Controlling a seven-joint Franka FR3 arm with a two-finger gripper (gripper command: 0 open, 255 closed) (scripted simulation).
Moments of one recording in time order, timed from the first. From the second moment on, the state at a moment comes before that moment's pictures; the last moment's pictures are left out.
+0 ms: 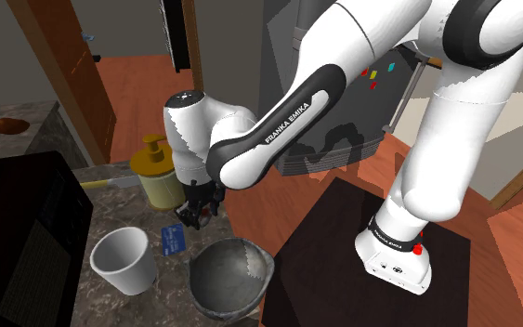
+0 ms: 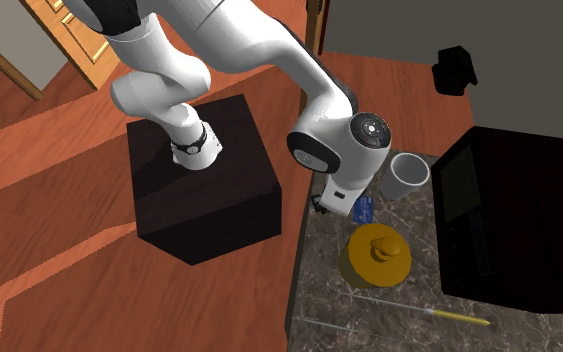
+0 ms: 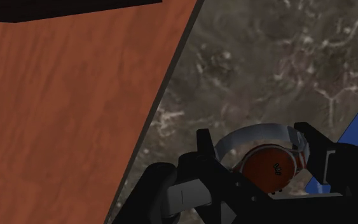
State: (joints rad) arm 0.11 0.14 0.58 -2.22 -0.11 2.34 0.81
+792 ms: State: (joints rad) arm 0.10 0.08 0.59 -2.19 -0.05 2.25 0.77
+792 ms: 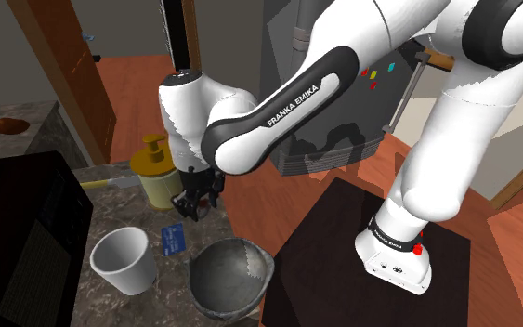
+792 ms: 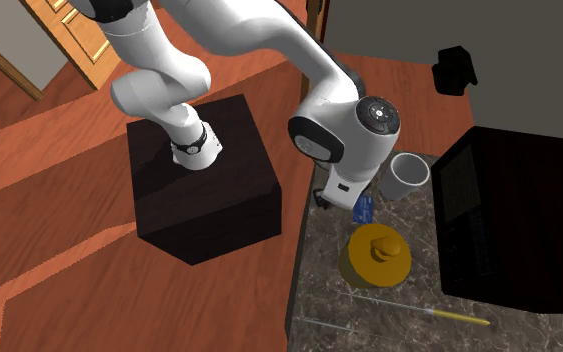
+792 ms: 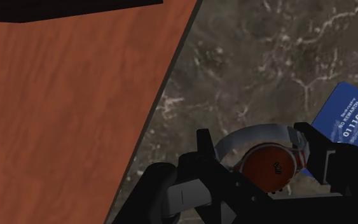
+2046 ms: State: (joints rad) arm 0.09 -0.04 0.59 -2.04 0.03 2.01 0.71
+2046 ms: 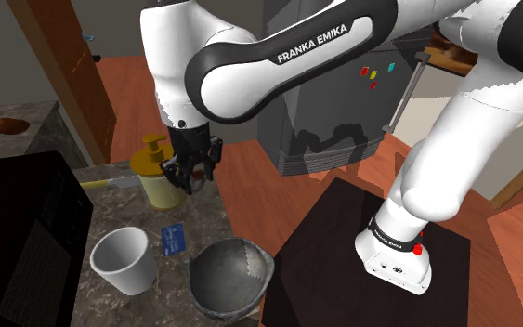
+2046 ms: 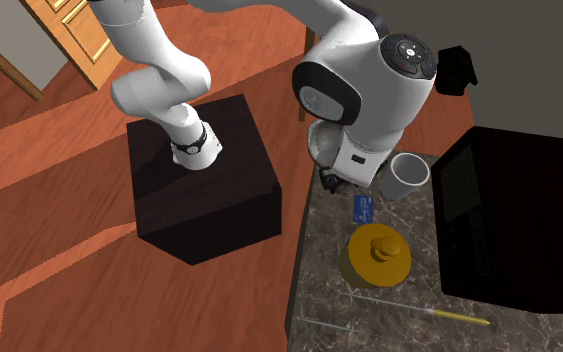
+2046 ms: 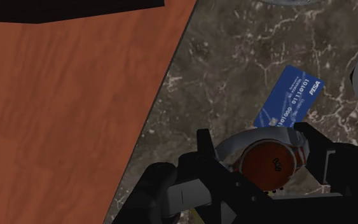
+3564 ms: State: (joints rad) arm 0.23 -0.28 0.73 -2.17 0.20 1.95 0.91
